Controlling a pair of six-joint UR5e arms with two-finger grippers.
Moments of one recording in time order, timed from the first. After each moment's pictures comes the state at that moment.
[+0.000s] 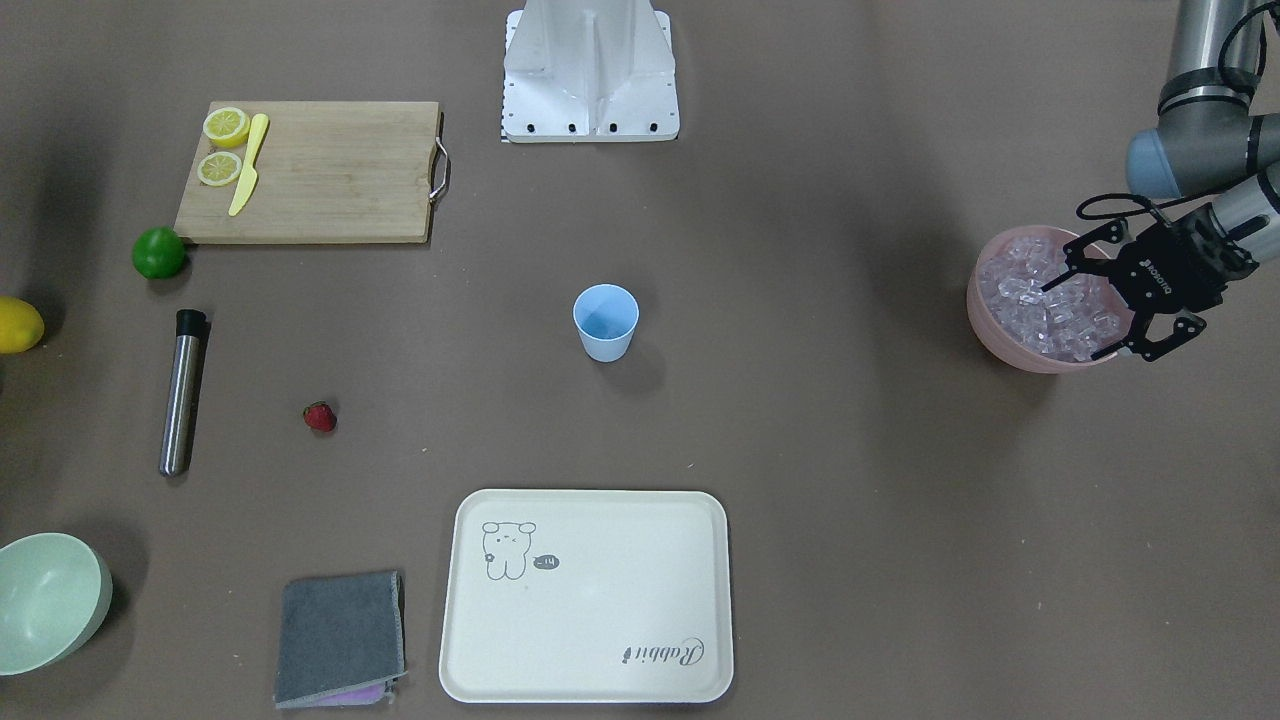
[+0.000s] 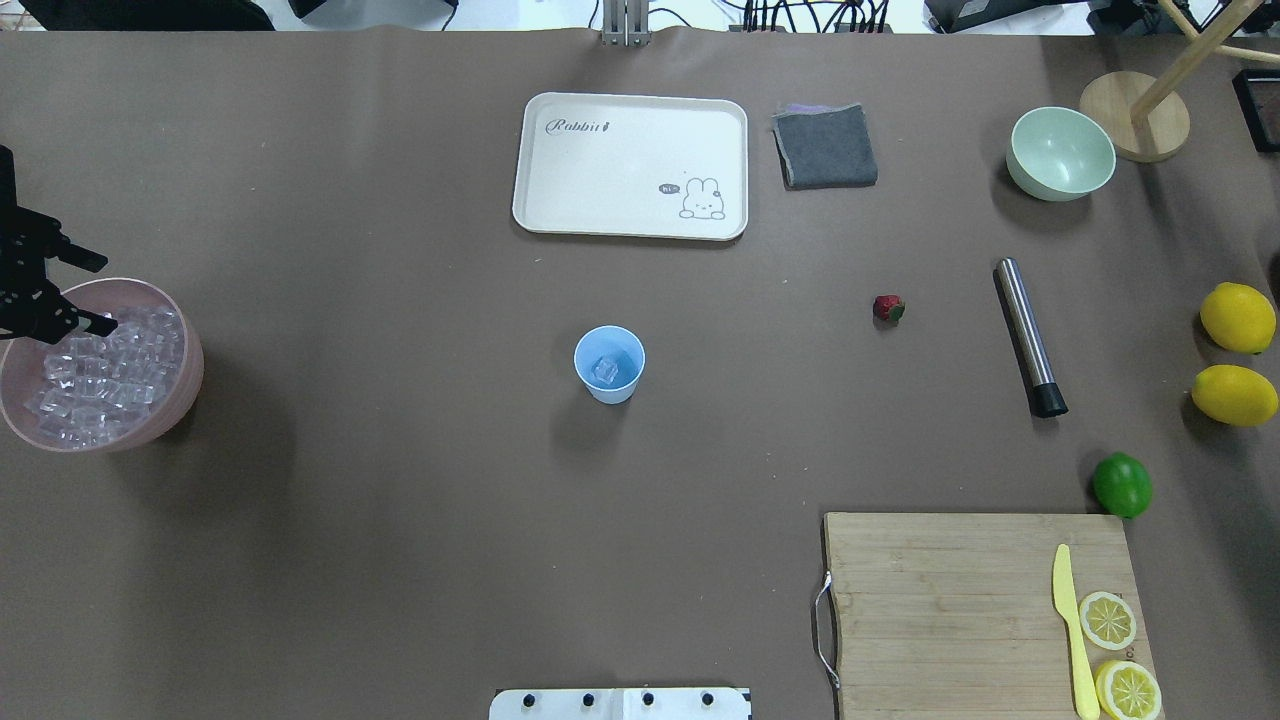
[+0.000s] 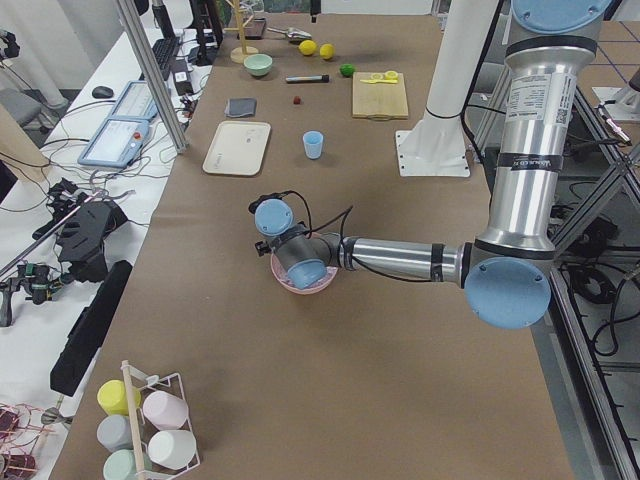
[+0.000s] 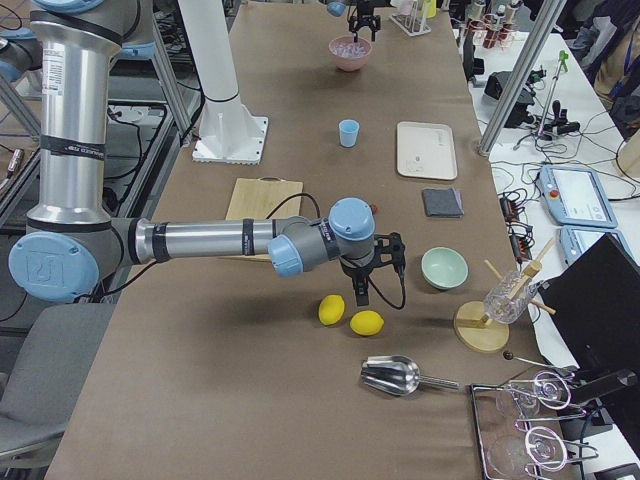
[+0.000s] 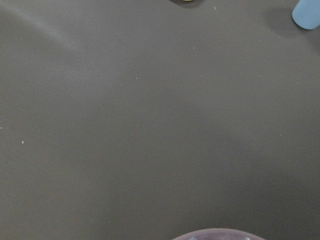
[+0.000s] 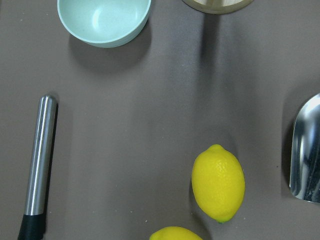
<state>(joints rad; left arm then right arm) -1.16 -1.63 -1.49 -2.48 -2.54 0.15 1.41 -1.69 1.74 -1.22 2.39 0.28</state>
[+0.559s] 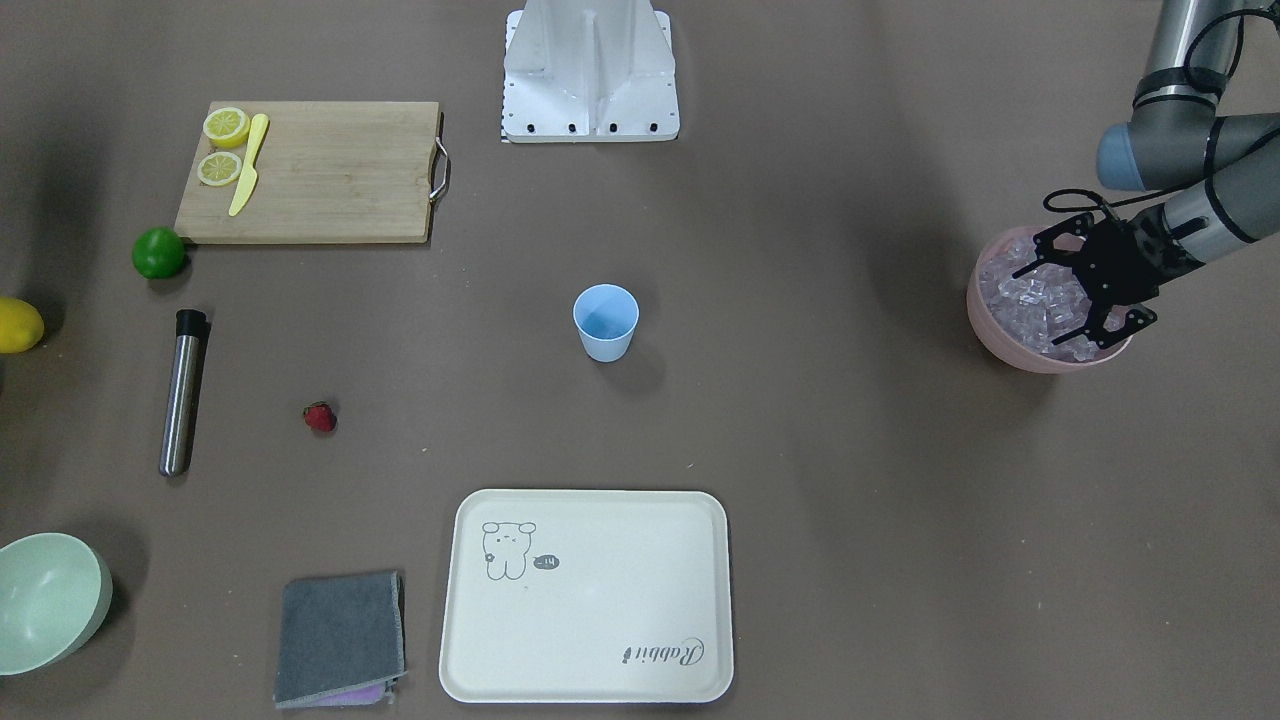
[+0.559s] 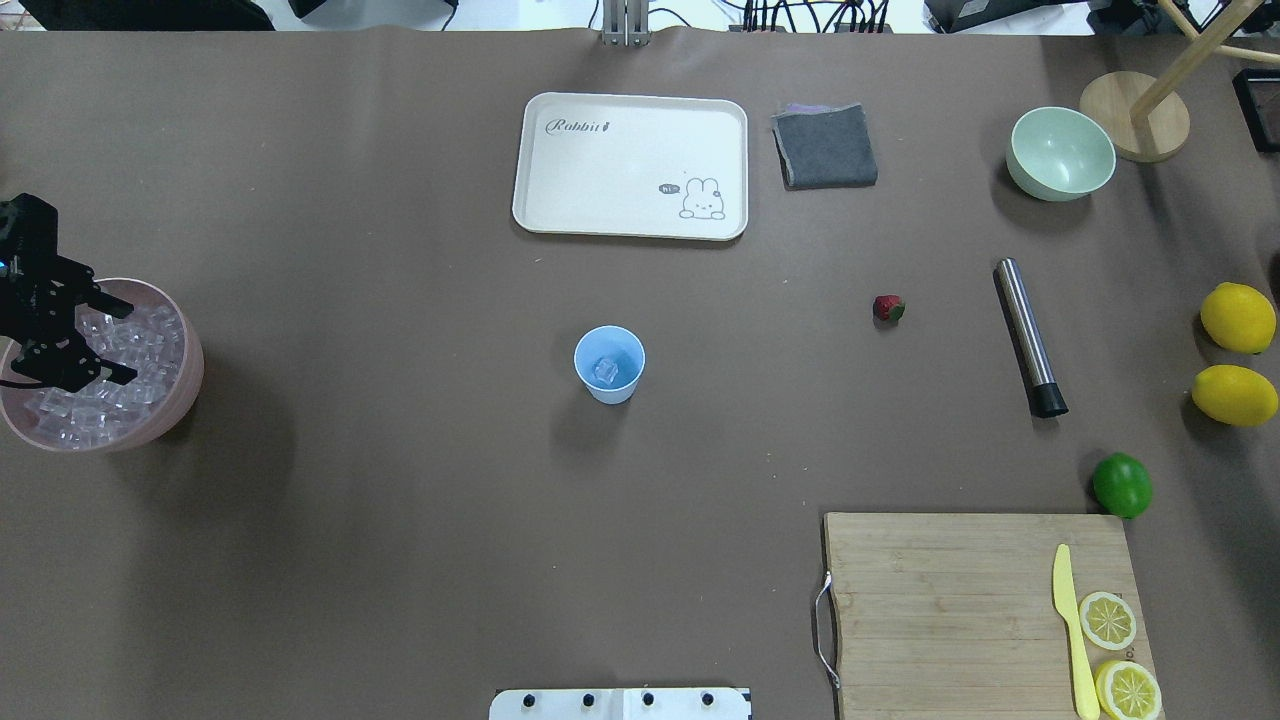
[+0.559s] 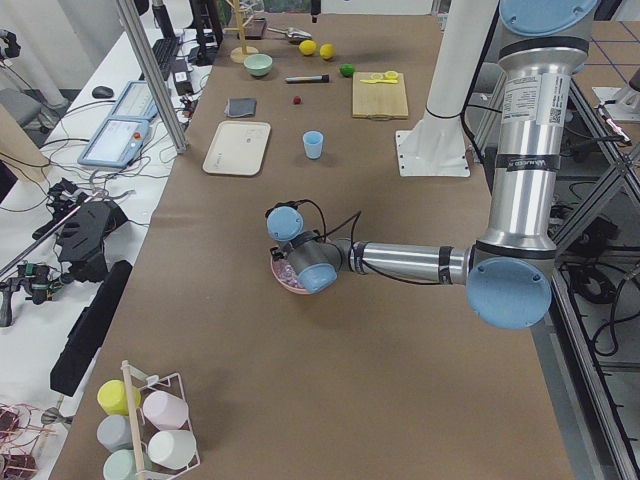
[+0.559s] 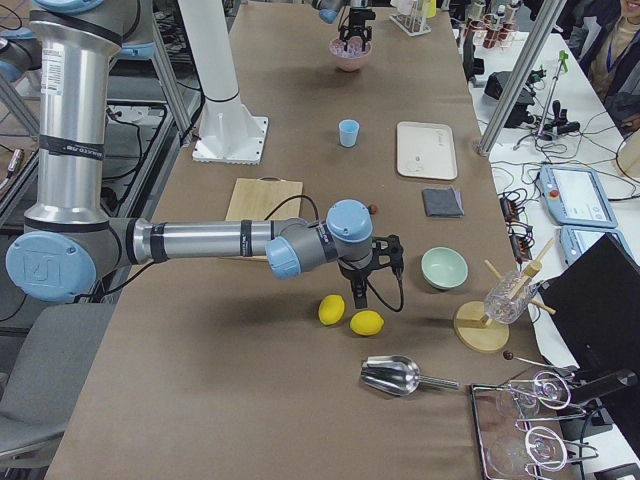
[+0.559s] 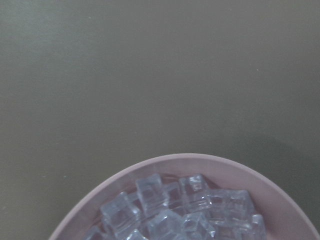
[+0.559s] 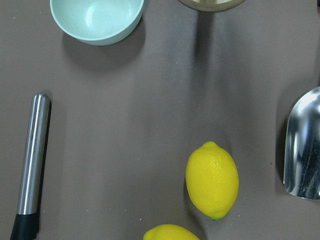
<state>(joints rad) -1.06 -1.61 -1.49 -2.48 -2.52 0.19 1.41 -1.70 1.74 -1.21 2.37 0.29</state>
